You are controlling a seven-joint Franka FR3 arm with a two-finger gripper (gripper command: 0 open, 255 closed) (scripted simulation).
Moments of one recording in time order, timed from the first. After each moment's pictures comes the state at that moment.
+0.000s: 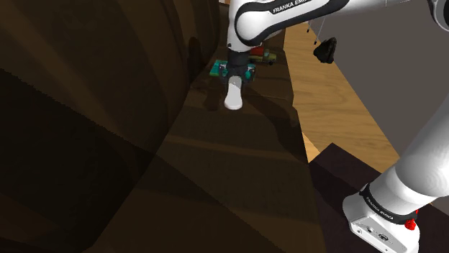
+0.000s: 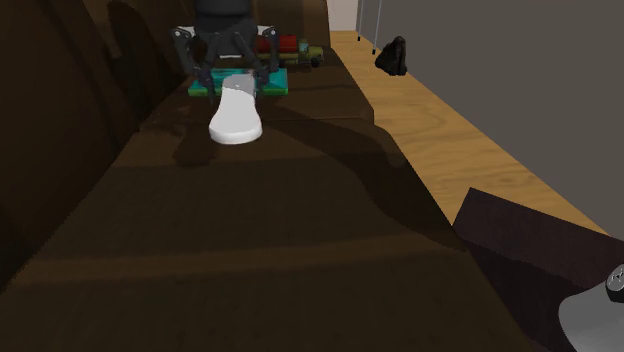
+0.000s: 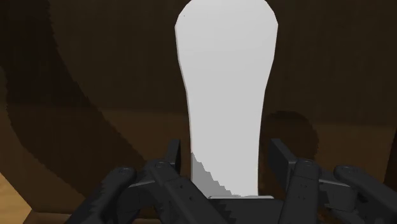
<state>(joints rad) -0.20 0.22 0.44 -1.83 -0.08 2.03 1.03</state>
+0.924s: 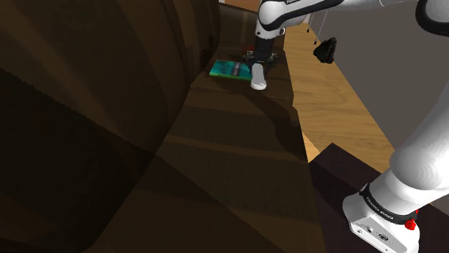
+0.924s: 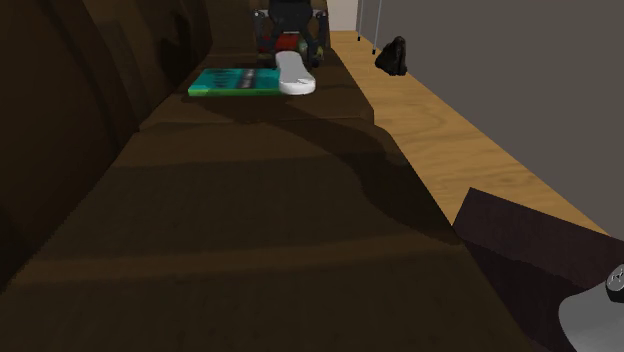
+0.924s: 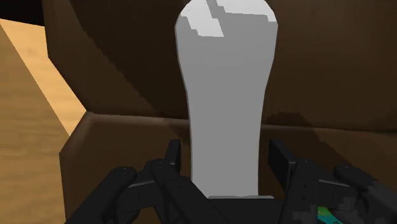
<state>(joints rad) -0.38 0.30 0.33 -1.70 -0.08 1.99 0.73</state>
